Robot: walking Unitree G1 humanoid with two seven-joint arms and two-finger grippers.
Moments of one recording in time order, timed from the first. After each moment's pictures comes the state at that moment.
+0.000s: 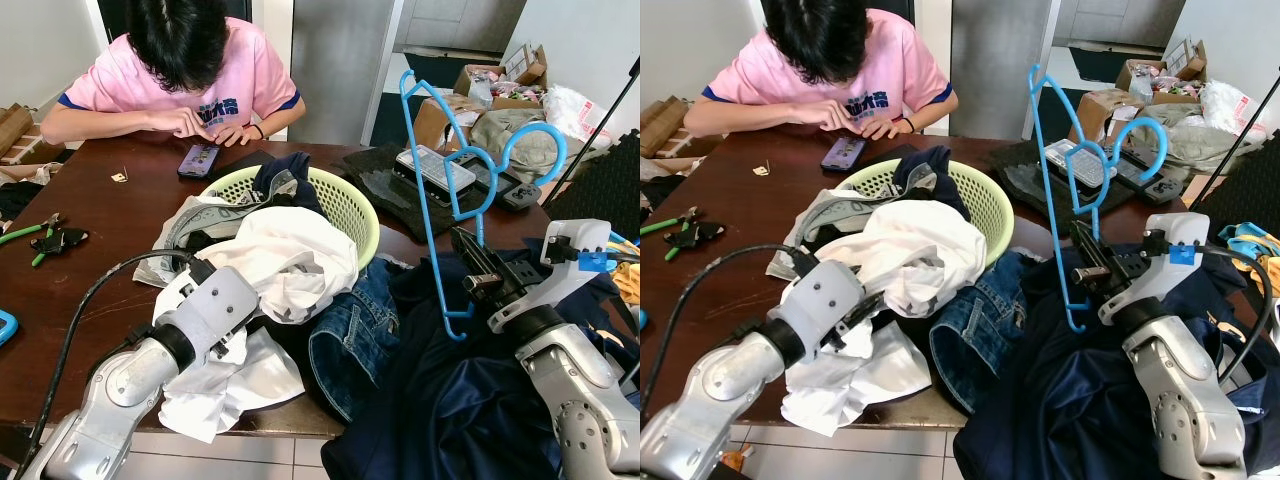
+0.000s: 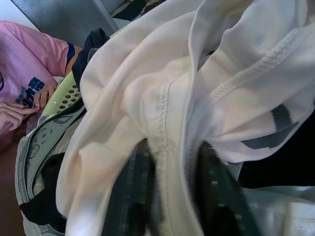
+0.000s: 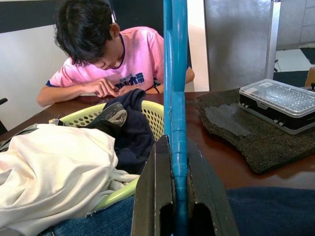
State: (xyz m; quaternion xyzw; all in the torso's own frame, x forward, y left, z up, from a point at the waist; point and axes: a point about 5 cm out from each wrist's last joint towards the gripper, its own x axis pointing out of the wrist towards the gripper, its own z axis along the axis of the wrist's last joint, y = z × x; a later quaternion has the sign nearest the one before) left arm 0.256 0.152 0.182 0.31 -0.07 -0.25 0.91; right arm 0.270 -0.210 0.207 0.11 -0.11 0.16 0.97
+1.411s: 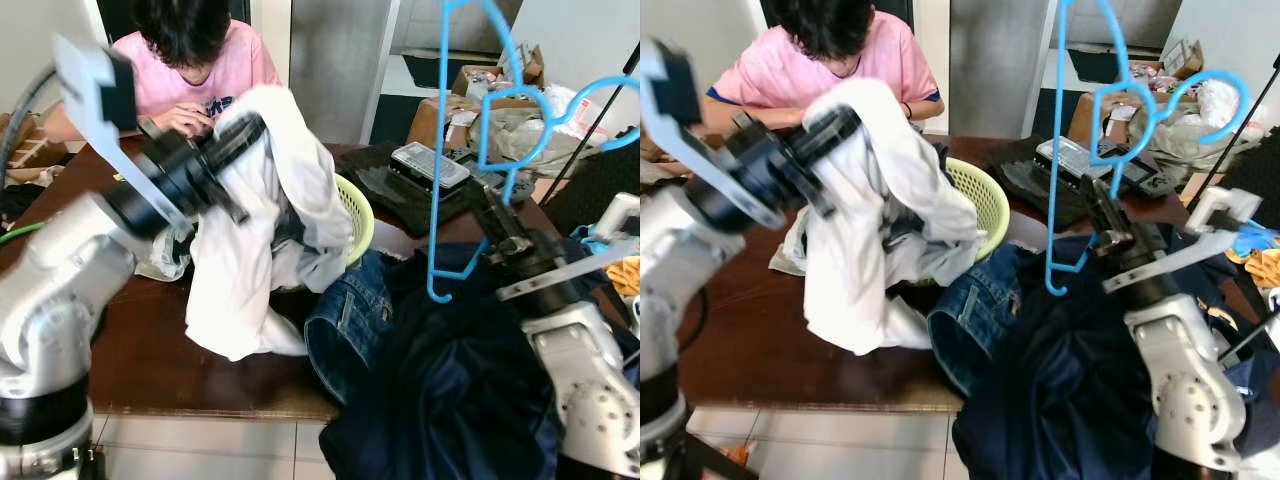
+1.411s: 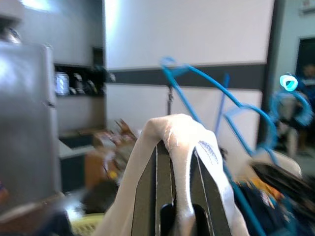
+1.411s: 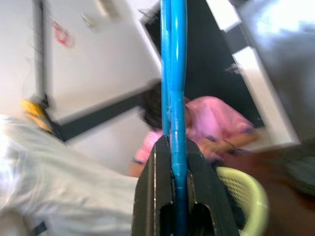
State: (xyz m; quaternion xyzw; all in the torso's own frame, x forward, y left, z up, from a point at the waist) left arm 0.261 0.168 0.371 -0.05 -0.31 -0.35 0.88; right arm 0.262 -0.205 0.258 0.30 -0.25 0.27 0.88
